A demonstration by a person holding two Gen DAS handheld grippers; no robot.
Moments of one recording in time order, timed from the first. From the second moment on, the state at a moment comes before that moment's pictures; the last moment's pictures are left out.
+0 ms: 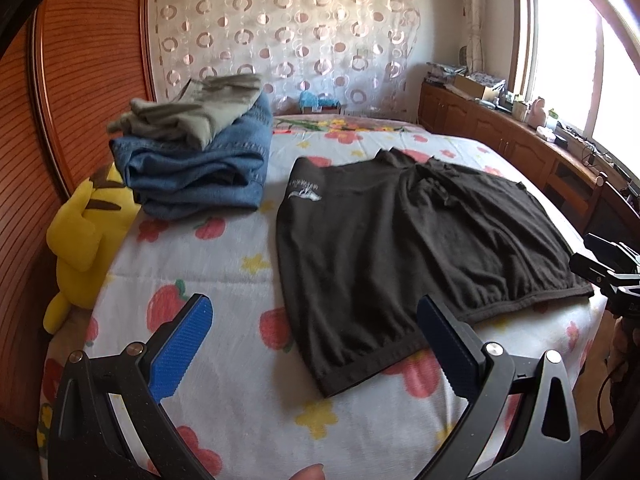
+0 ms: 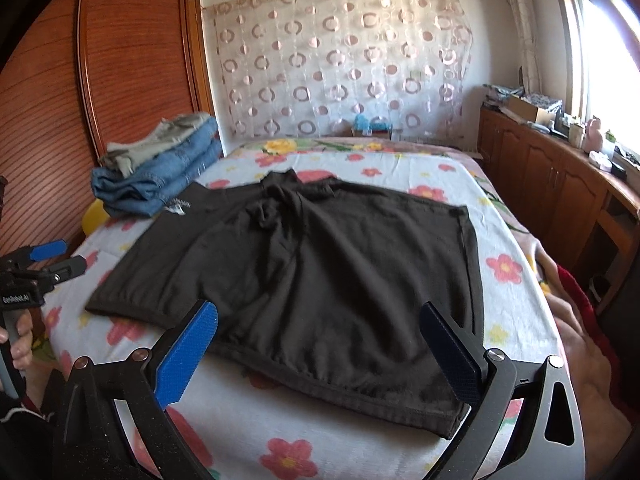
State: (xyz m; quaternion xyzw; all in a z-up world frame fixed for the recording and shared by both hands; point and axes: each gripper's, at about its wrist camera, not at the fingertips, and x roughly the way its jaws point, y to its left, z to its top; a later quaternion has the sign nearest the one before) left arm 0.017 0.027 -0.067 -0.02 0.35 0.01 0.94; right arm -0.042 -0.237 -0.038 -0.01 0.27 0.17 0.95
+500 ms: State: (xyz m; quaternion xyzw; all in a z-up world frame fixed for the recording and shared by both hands) left arm 0.010 0.052 -0.094 -0.03 0.38 0.01 0.93; right arm -0.056 -0.252 -0.037 -0.03 0.31 0.15 0.94
